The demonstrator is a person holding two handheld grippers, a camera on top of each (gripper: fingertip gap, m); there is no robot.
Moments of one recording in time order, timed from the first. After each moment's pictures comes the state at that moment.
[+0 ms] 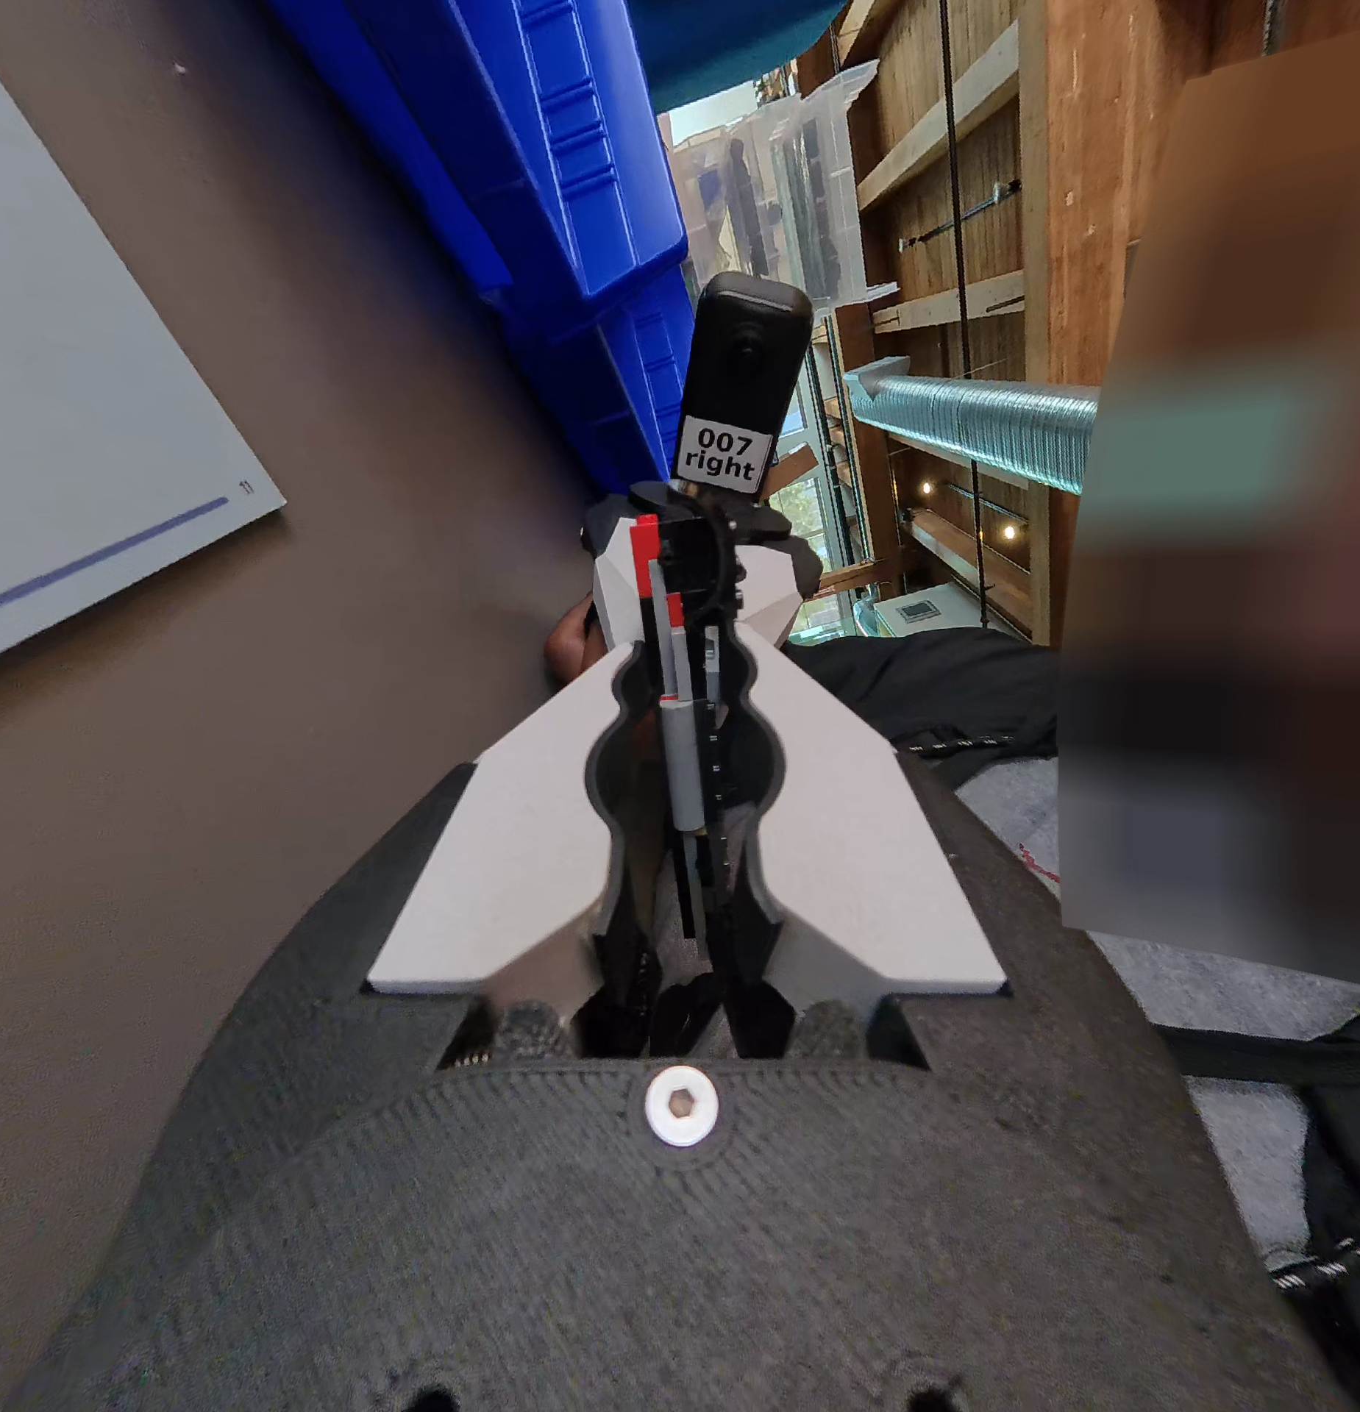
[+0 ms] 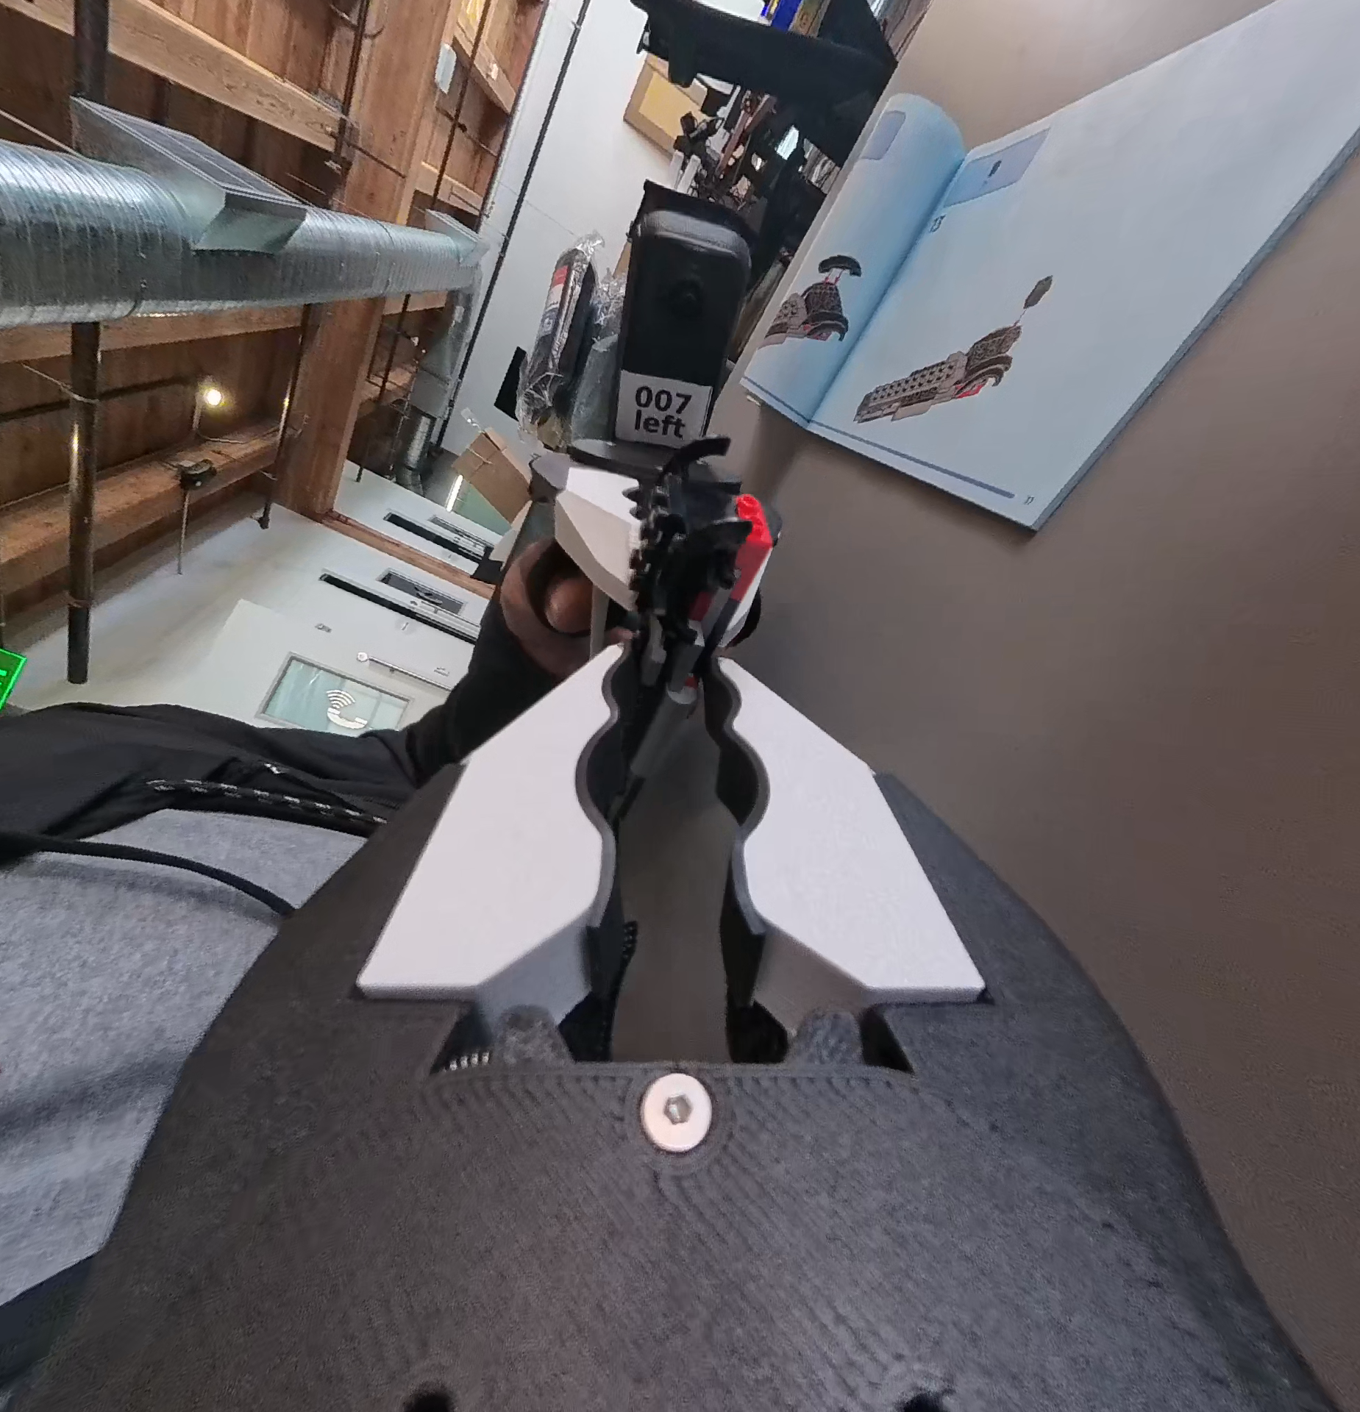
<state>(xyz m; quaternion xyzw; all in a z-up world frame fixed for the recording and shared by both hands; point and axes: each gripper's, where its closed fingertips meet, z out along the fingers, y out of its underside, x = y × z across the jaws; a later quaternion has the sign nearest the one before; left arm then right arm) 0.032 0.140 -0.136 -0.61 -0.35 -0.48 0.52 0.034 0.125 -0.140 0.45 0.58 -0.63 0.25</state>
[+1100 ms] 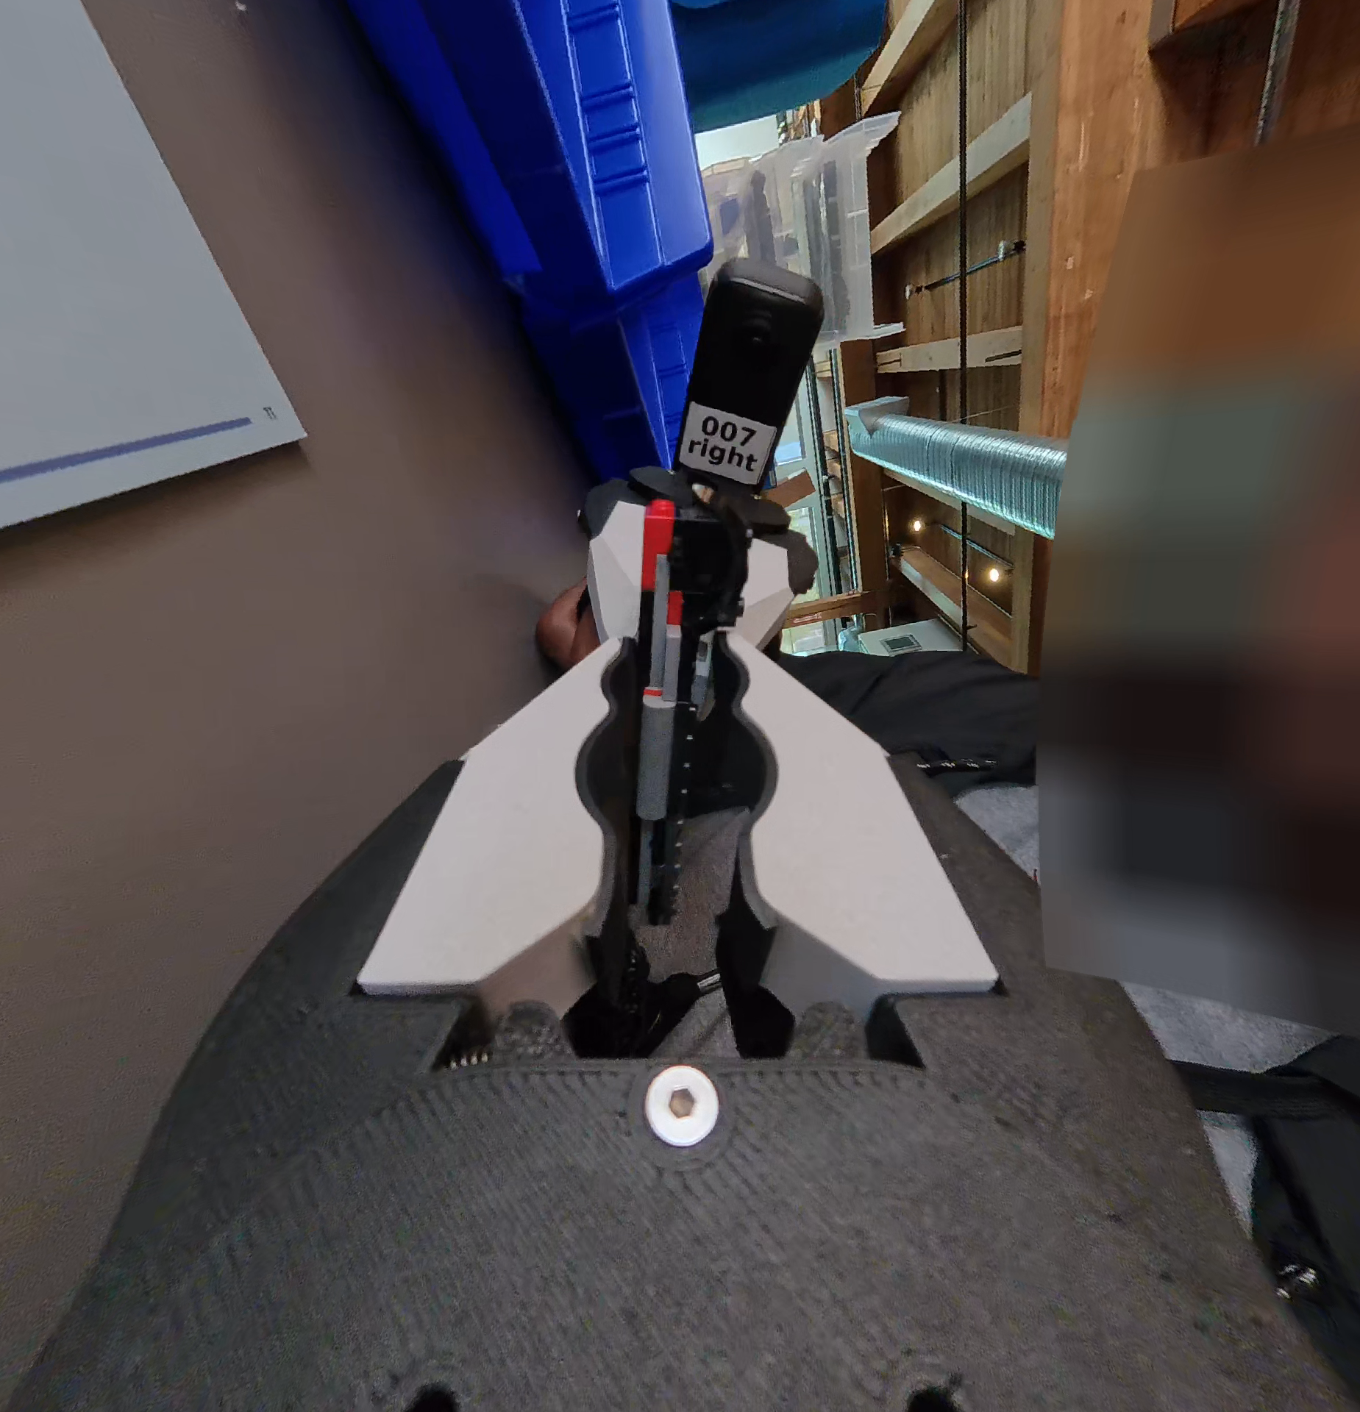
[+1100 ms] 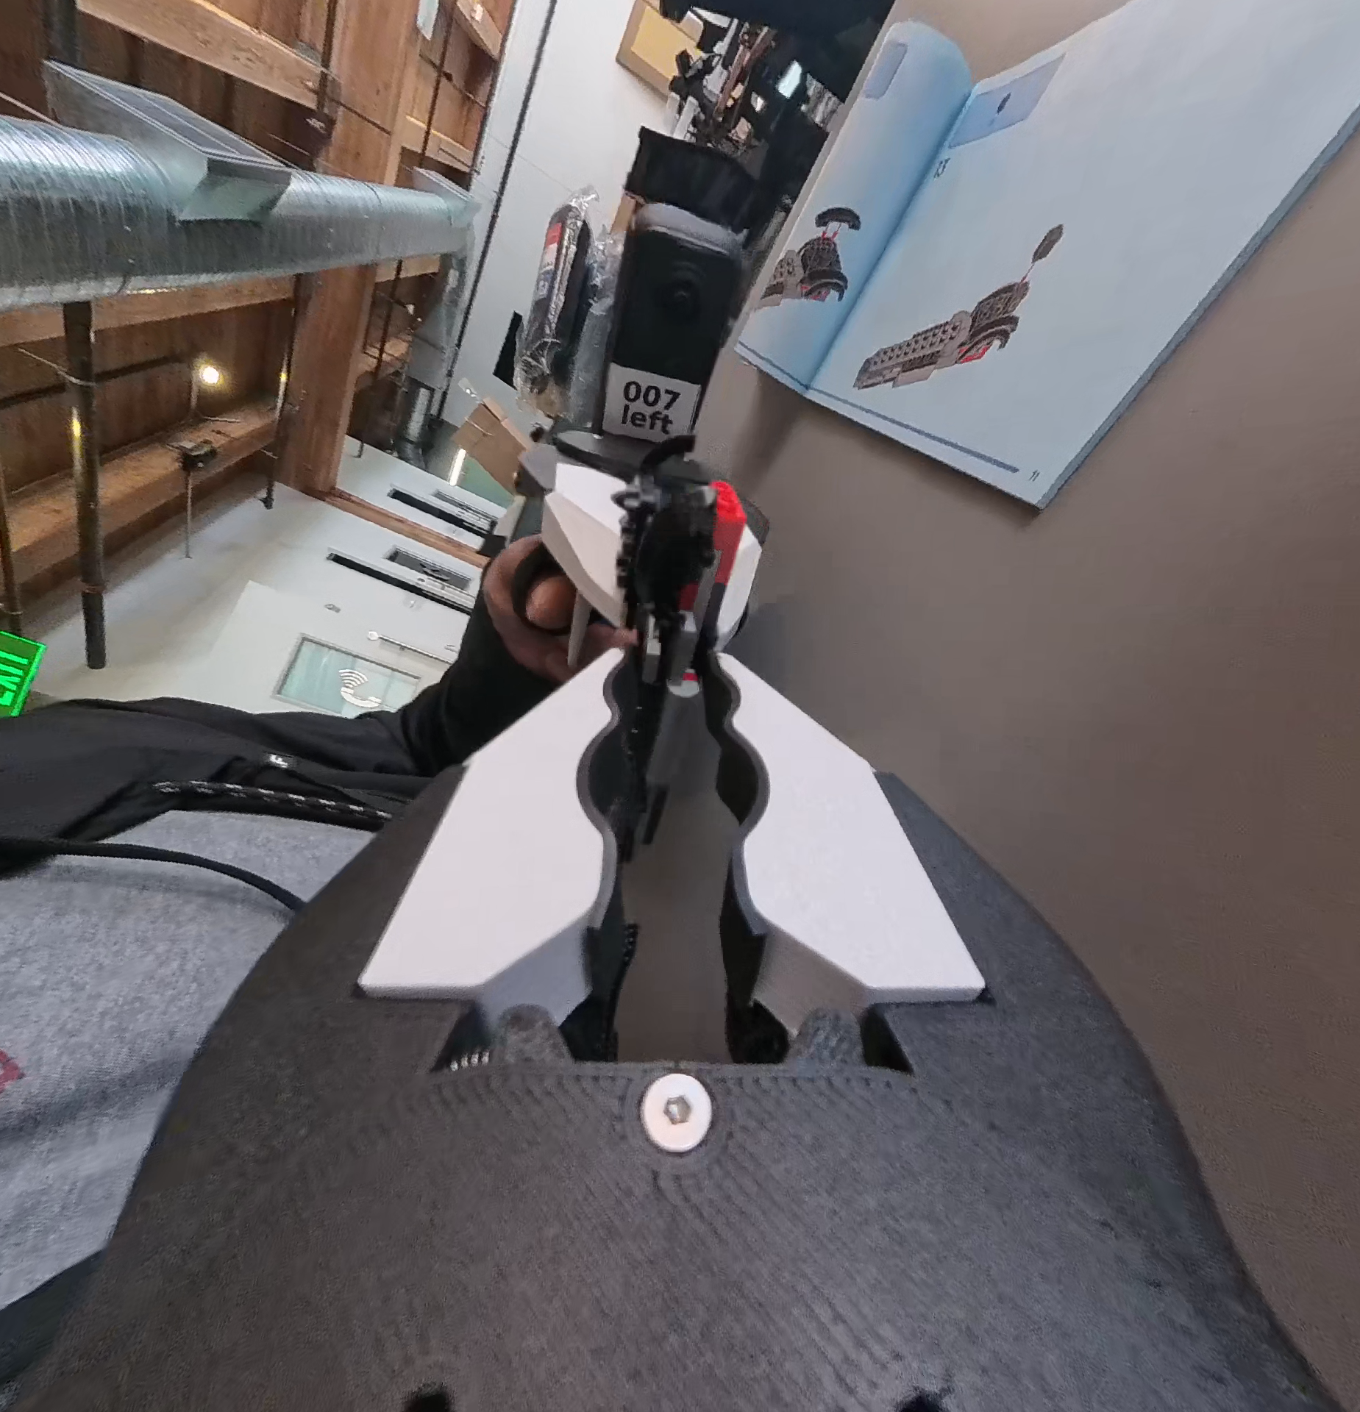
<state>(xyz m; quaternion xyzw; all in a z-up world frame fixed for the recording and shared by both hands) 0.035 0.135 -0.138 -0.59 -0.39 -0.49 0.51 0.036 0.121 -0.146 0.45 0.59 -0.61 0.27</state>
